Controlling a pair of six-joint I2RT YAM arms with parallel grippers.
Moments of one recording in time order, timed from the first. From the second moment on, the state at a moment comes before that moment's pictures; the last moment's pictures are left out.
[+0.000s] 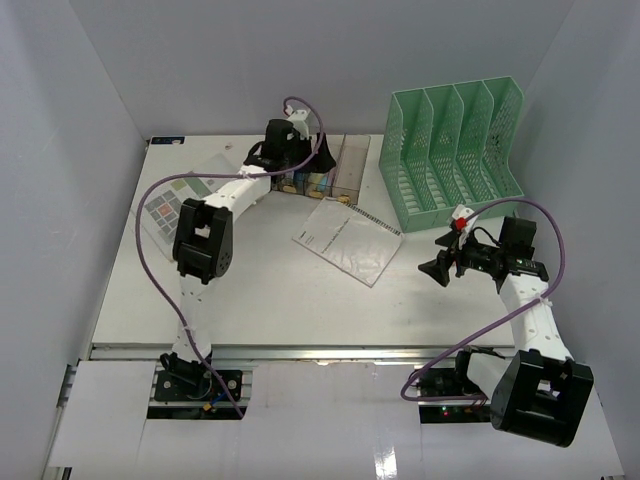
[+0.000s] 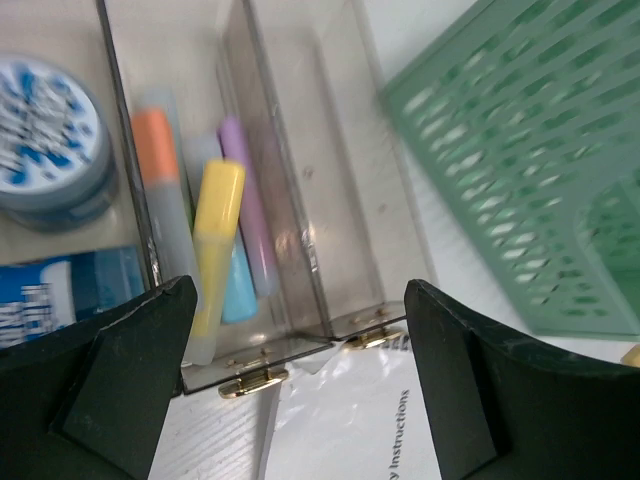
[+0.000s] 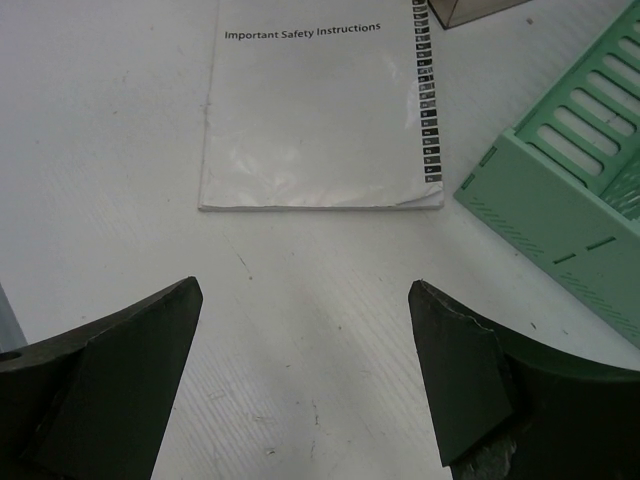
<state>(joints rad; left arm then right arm) -0.38 2.26 1.88 -0.07 0.29 -0.28 -0.20 1.04 0.66 -0.44 -1.05 -0.77</state>
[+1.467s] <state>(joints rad) -0.33 0.71 0.59 -0.11 0.24 -0.11 -0.22 1.65 0.94 -0.51 -0.38 -1.03</state>
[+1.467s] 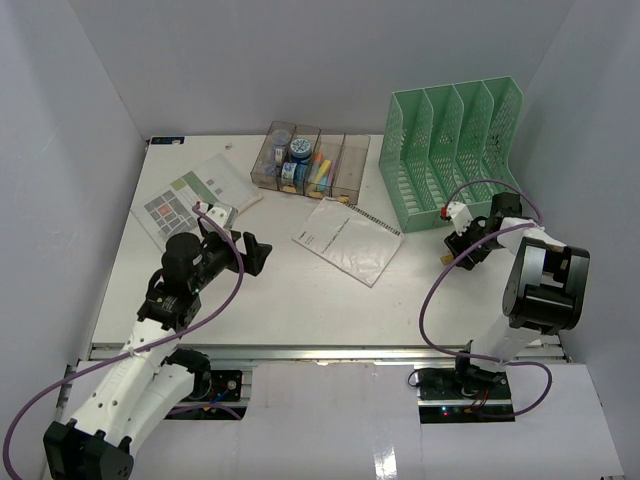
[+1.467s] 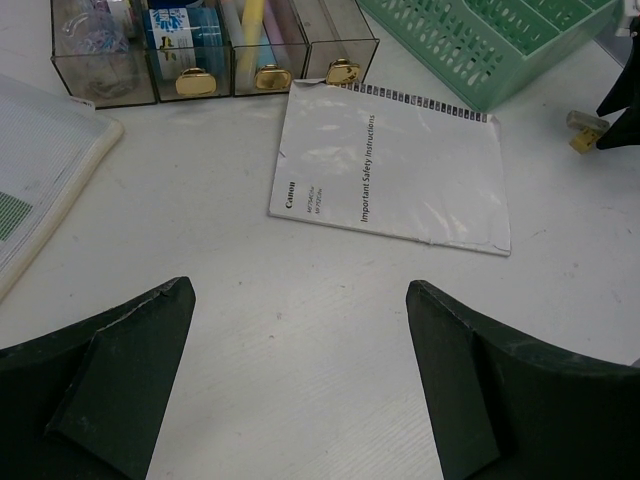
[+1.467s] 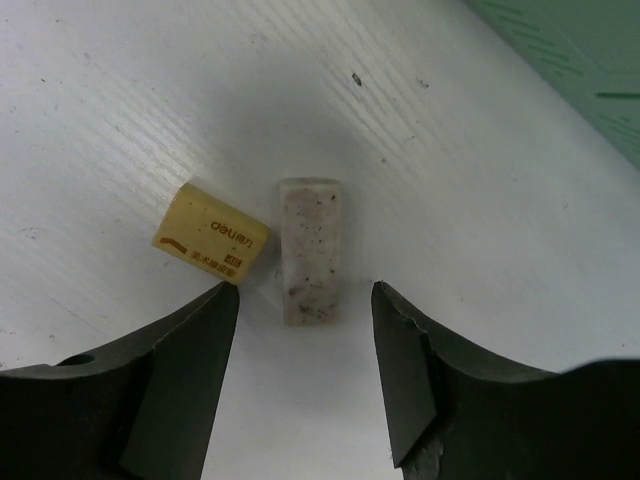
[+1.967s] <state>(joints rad) -0.33 0.76 0.55 0.02 0.52 -0.22 -0.22 1.71 0.99 -0.51 -0.45 -1.06</state>
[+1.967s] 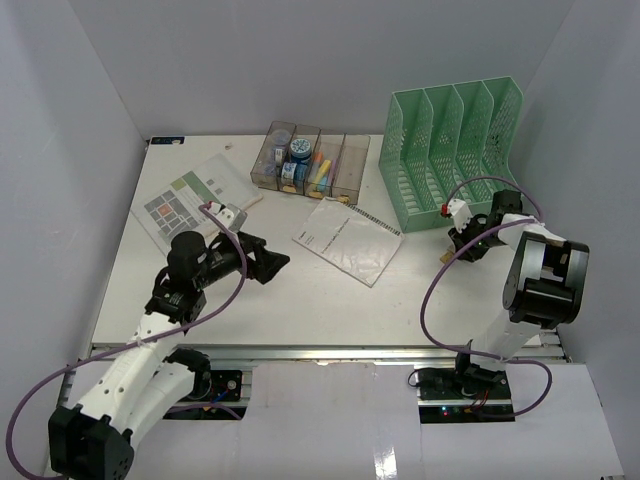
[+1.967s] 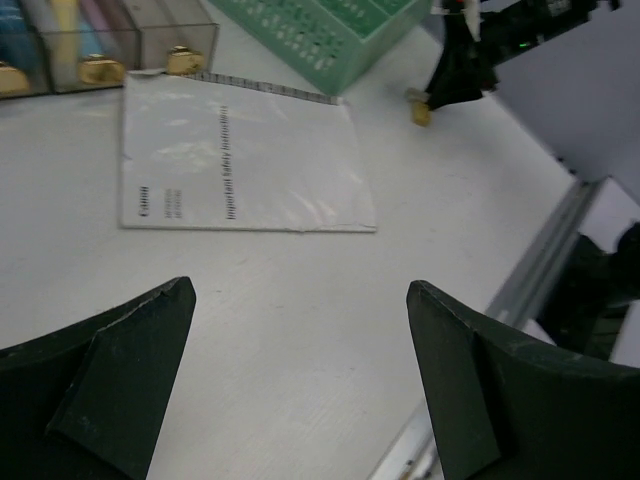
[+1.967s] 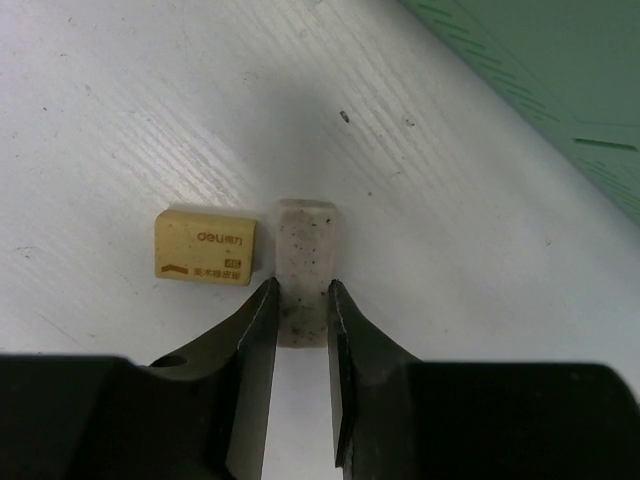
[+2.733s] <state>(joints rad) -0.43 0.80 0.36 0.34 0.65 -0.73 0.26 1.57 1.28 -0.57 -0.71 -0.64</state>
